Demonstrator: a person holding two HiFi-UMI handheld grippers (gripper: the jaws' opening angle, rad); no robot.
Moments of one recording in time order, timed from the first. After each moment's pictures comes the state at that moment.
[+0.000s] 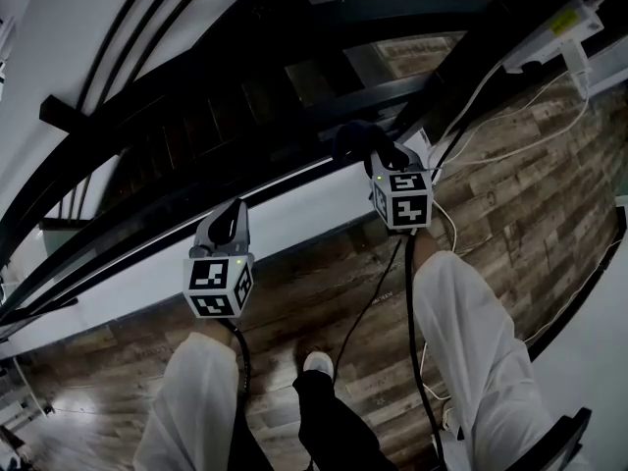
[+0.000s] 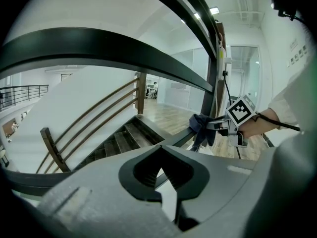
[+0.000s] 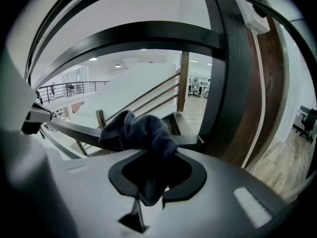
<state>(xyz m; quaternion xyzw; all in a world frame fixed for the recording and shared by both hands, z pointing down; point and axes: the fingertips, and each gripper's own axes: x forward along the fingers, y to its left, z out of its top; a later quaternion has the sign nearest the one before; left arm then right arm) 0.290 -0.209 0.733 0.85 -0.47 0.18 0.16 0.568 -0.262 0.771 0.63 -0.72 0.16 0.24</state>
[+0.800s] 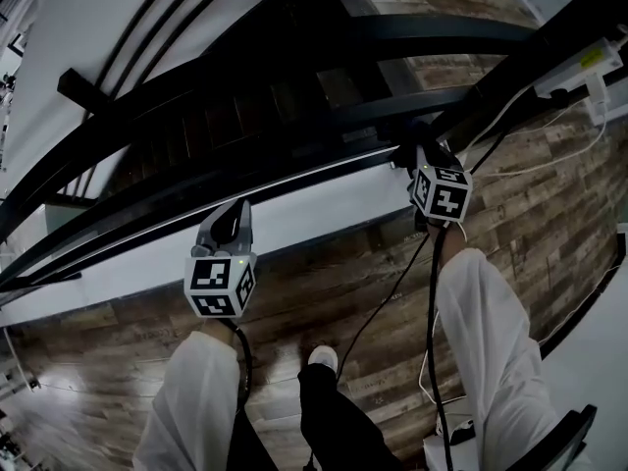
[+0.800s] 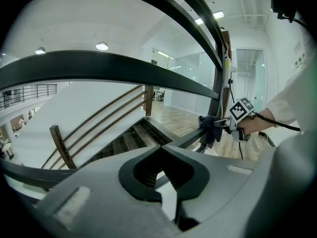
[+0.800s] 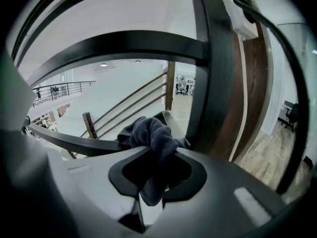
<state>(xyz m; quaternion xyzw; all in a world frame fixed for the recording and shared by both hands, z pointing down) 0.223 -0.190 0.716 0.83 -0.50 0.17 0.17 0.594 -0.261 0.753 0.68 -0.67 0.19 0.23</state>
